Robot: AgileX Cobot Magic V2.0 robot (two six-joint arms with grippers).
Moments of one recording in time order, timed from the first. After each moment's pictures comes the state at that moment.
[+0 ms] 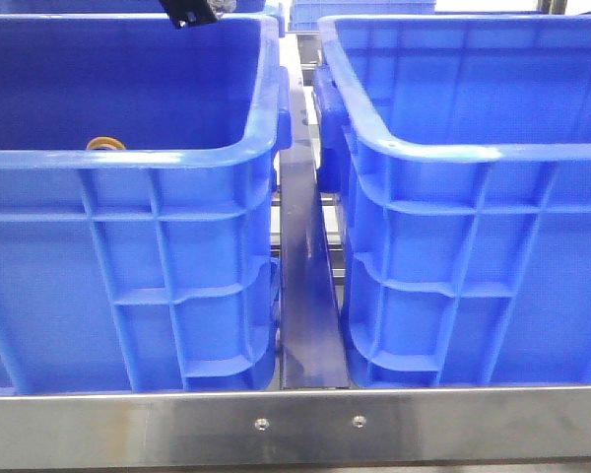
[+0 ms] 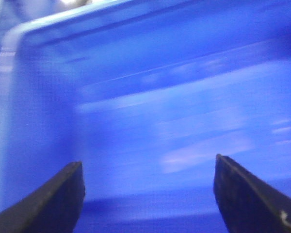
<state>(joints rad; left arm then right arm) -0.35 1.31 -1.14 -0.91 0.90 0.71 -0.07 0.83 -0.86 0.41 0.66 -0.01</state>
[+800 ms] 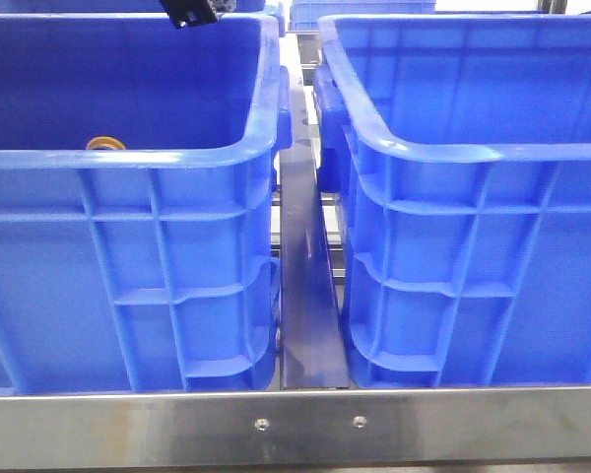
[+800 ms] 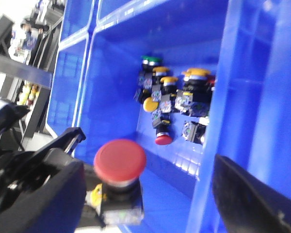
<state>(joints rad) -0.35 1.31 -1.14 -0.91 0.89 0.71 0.16 1.44 -1.18 1.28 0.89 -0.52</state>
